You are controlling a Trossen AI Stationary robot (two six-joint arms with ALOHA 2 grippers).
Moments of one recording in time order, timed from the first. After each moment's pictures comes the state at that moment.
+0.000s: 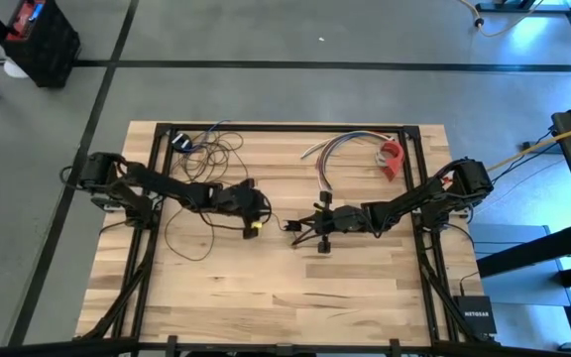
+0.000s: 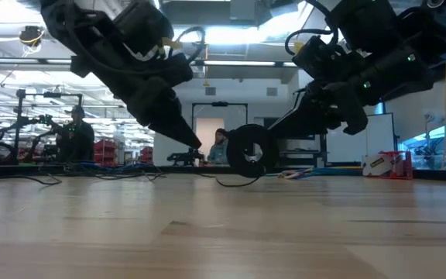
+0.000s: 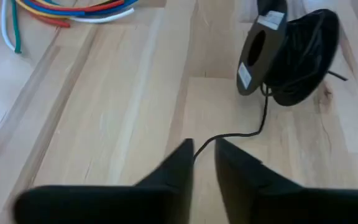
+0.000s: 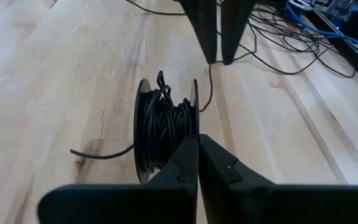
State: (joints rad) left arm 0.01 1.56 0.66 0.22 -0.14 -0.01; right arm 0.16 1.65 0.54 0.64 0.28 -0.11
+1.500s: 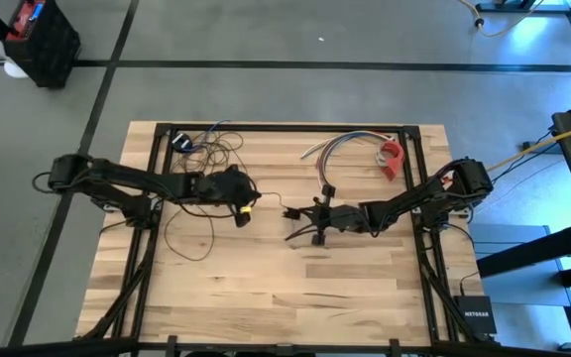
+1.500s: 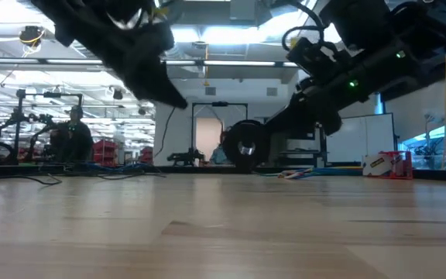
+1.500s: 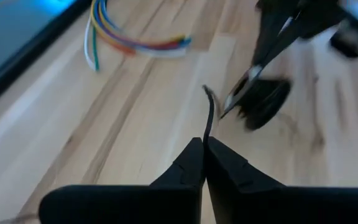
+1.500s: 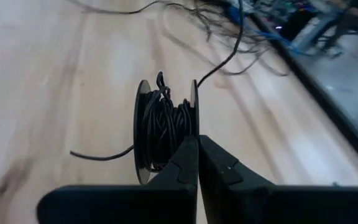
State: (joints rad) left arm 0.06 1.29 0.66 0.02 -0.23 -0.13; right arm 0.16 1.65 0.58 0.60 0.46 -0.14
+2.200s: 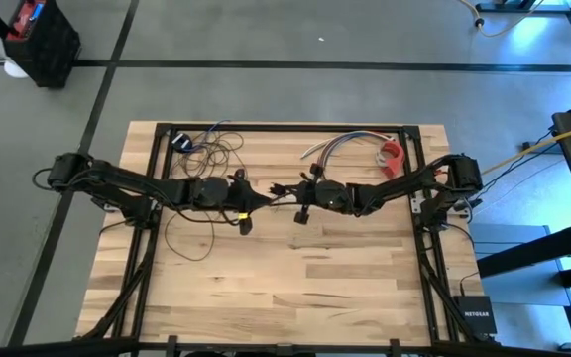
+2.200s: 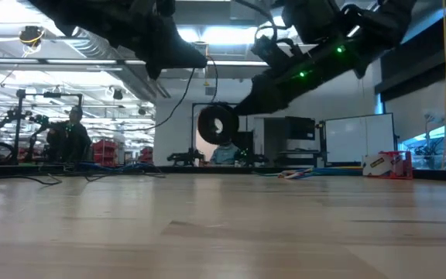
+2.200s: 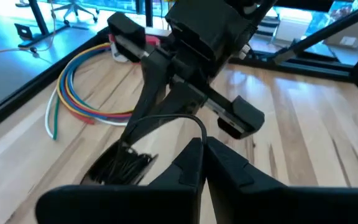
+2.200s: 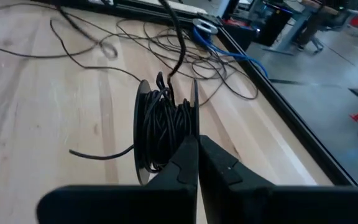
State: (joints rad) left arm -0.05 1.28 0.66 0.28 -0.23 -0.16; right arm -0.01 1.71 0.77 0.54 0.39 -0.16
